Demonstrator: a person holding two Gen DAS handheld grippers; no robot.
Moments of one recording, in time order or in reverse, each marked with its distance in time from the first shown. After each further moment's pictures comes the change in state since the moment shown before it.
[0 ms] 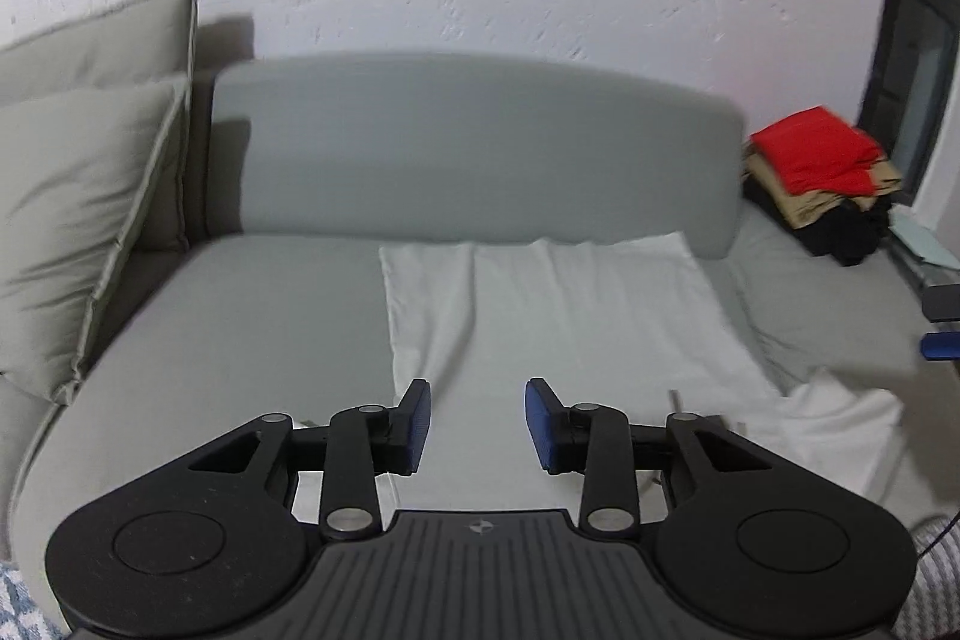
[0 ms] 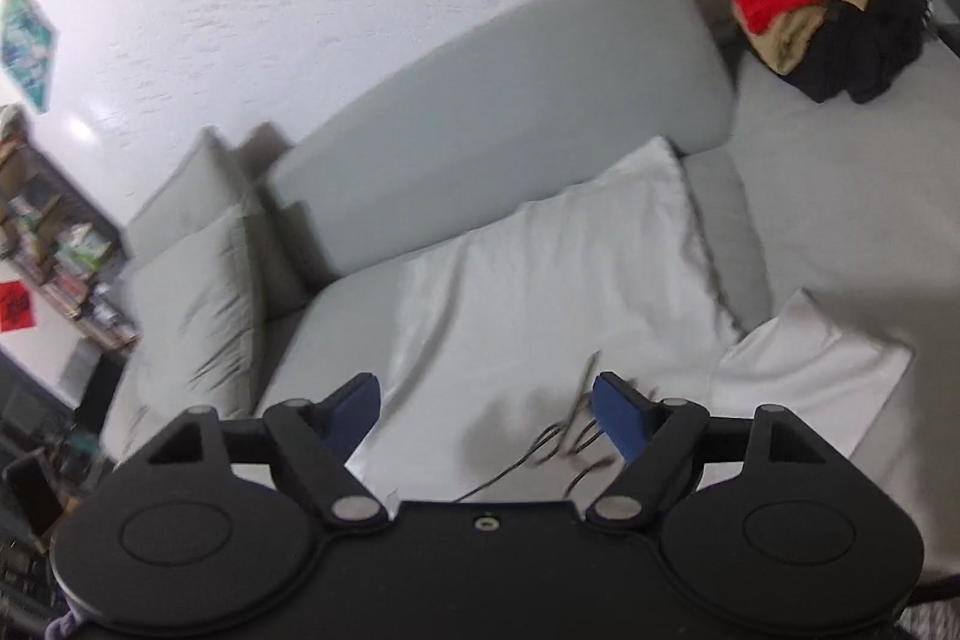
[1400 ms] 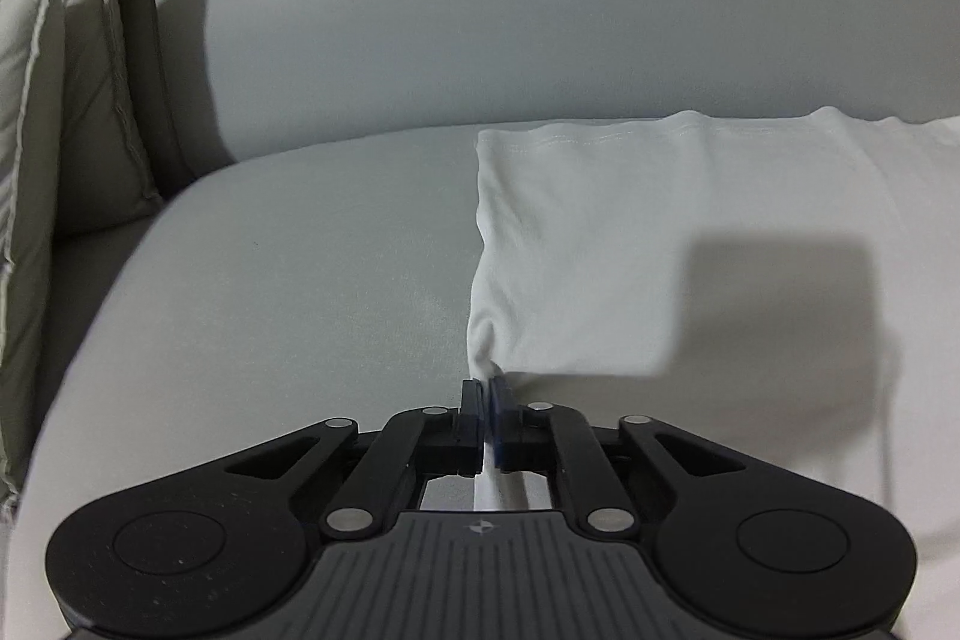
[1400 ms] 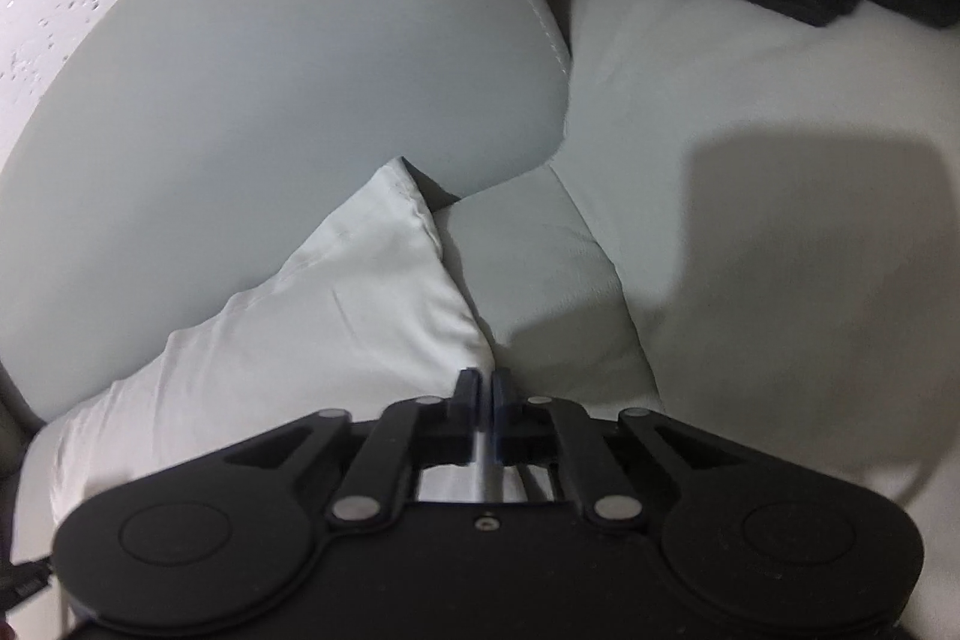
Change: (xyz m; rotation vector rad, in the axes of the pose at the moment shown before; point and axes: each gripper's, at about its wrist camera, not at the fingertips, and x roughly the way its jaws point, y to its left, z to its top) left arm 0.291 0.058 0.052 0.114 0.243 0.296; right arm 0.268 -0.158 0.074 0.146 -0.084 -0.364
